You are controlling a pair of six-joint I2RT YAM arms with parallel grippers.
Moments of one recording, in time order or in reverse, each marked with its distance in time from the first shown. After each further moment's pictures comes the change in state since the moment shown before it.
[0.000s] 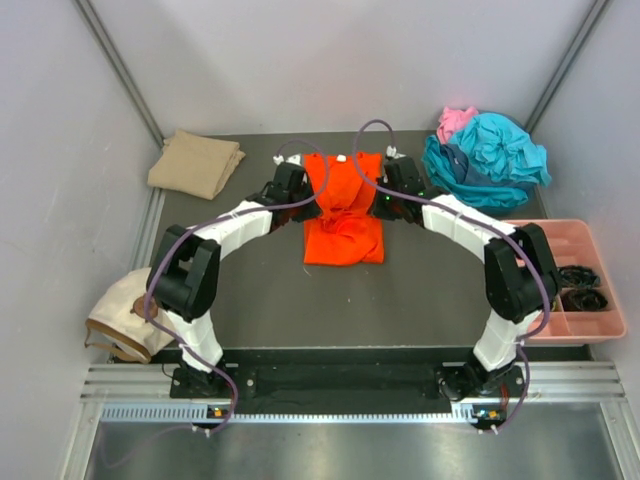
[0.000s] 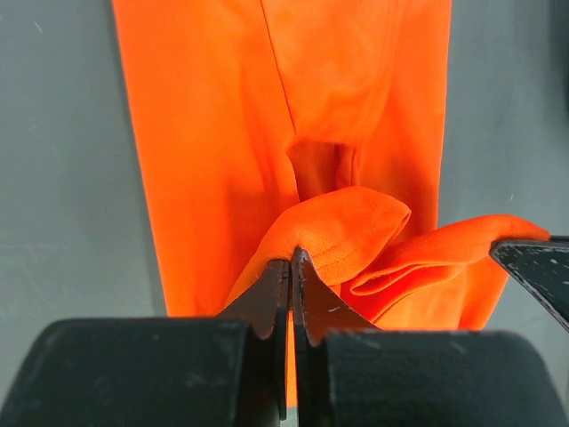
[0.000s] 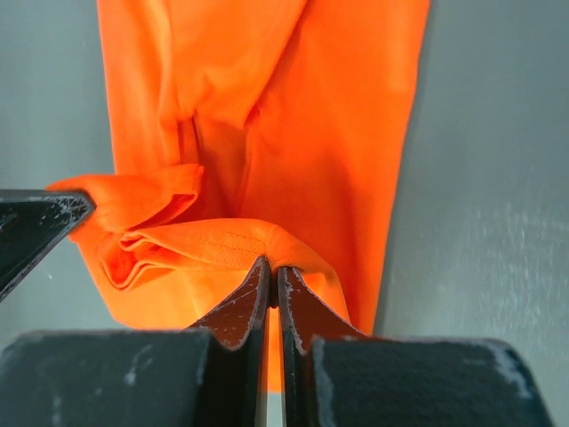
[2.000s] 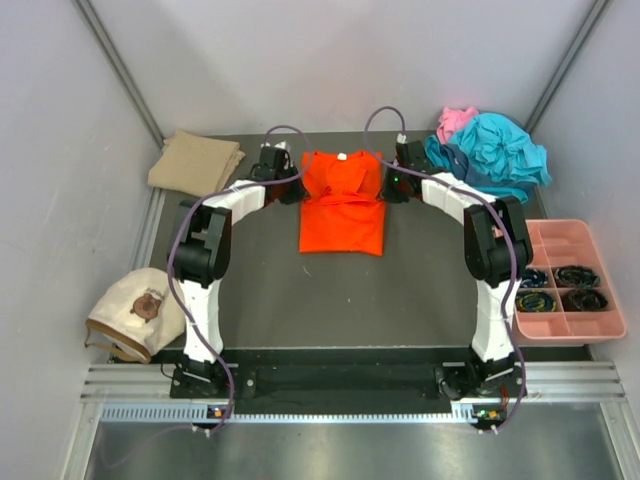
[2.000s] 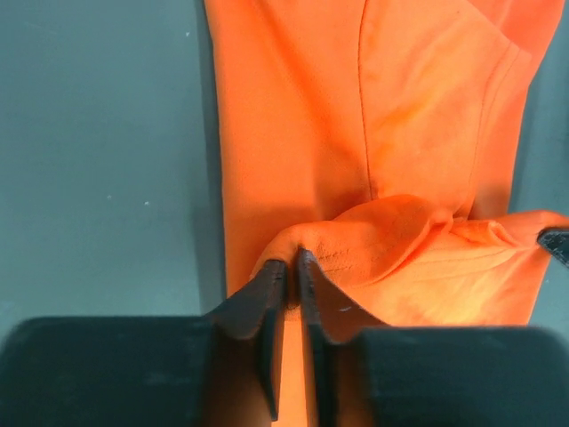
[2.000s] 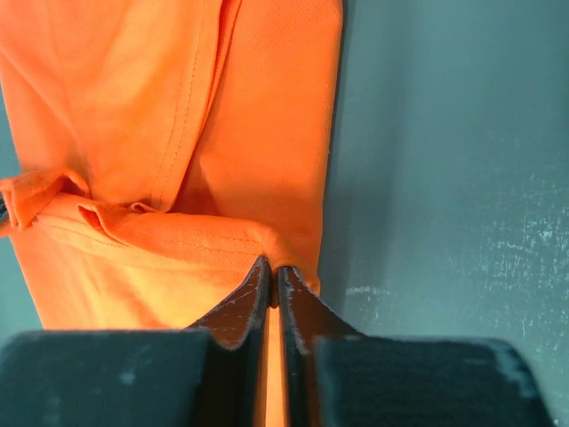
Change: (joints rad) left arm 0.192 0.301 0.270 0.003 0.165 0.068; right arm -0.159 0.321 0.285 -0.013 -0.105 -0.047
